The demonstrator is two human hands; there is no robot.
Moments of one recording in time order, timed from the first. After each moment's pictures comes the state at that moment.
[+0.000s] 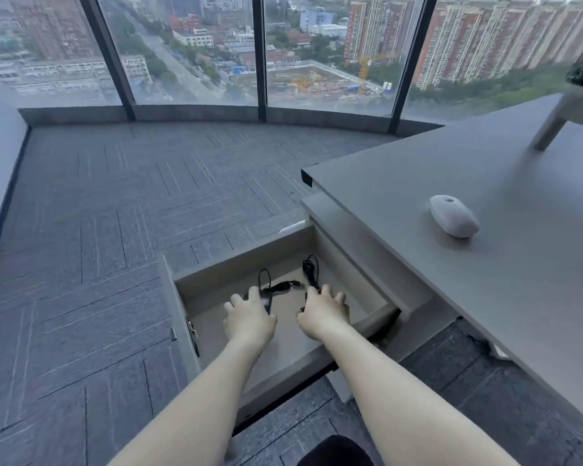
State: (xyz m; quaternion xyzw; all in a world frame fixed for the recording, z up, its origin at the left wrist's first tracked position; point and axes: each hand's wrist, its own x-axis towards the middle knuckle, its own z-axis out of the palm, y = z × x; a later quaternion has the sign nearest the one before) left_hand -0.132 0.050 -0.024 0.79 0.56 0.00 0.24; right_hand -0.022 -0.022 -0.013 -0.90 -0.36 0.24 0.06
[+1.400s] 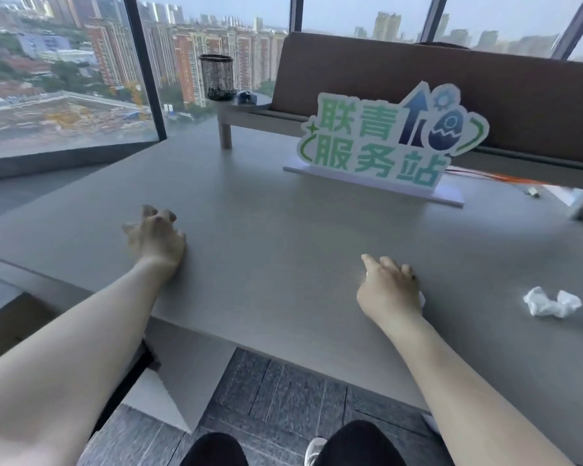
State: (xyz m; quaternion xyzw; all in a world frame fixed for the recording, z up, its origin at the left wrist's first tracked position) left_hand 0.153 -0.119 0.106 0.94 0.26 0.19 0.12; right_hand 0.108 -0.485 0.128 -1.00 0.03 -0.03 0.09
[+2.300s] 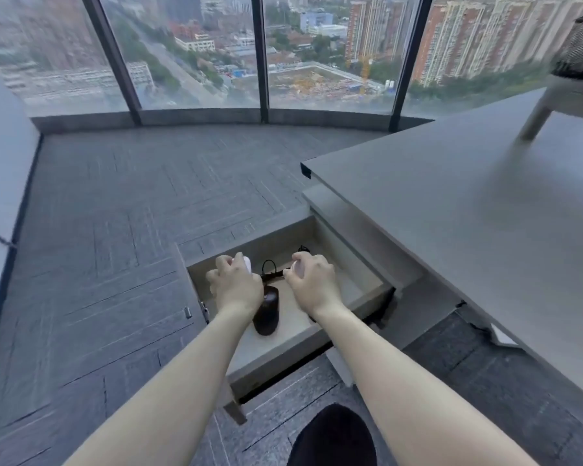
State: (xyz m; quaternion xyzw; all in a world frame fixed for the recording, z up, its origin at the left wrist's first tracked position) left_hand -0.156 0.052 0.027 0.78 0.58 0.13 0.21; right_hand -0.057 -0.048 0.045 -0.84 -0.39 0.18 0.34
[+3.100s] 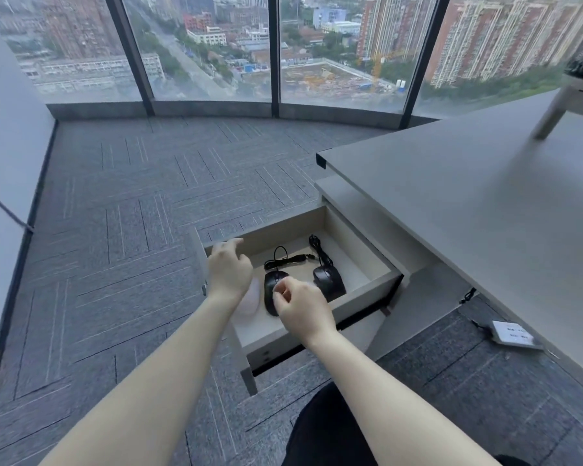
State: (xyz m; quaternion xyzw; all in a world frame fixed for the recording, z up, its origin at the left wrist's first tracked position) left_hand -0.207 0.054 0.037 0.75 0.52 0.25 0.31; right_hand -0.126 -0.079 0.030 -0.81 -0.45 0.20 0.32
